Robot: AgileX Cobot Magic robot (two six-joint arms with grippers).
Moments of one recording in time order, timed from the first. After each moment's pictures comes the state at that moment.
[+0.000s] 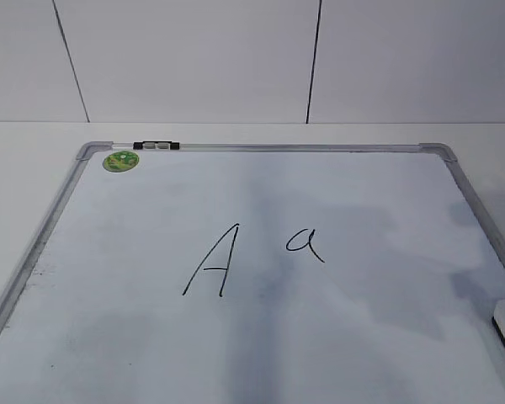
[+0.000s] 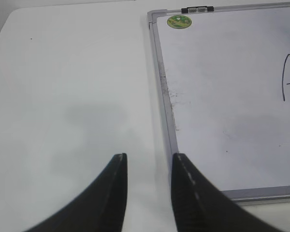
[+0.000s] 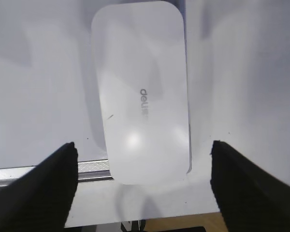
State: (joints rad) left arm -0.02 0.01 -0.51 -0.08 1.11 0.05; right arm 0.19 1.18 -0.72 -0.12 1.08 0.28
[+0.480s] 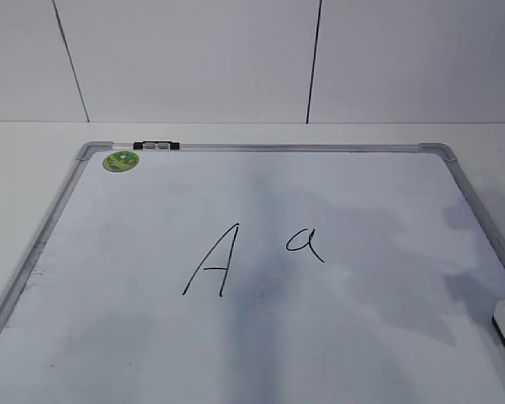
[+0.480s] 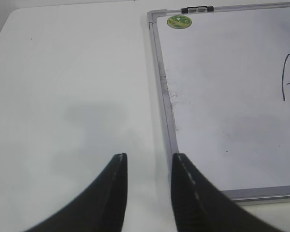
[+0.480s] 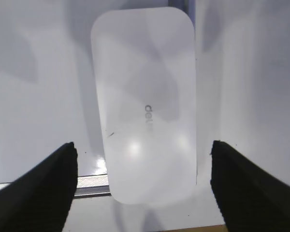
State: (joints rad) left arm -0.02 0.01 -0.51 -0.08 1.11 0.05; right arm 0.19 1.27 -0.72 -0.12 1.03 0.28
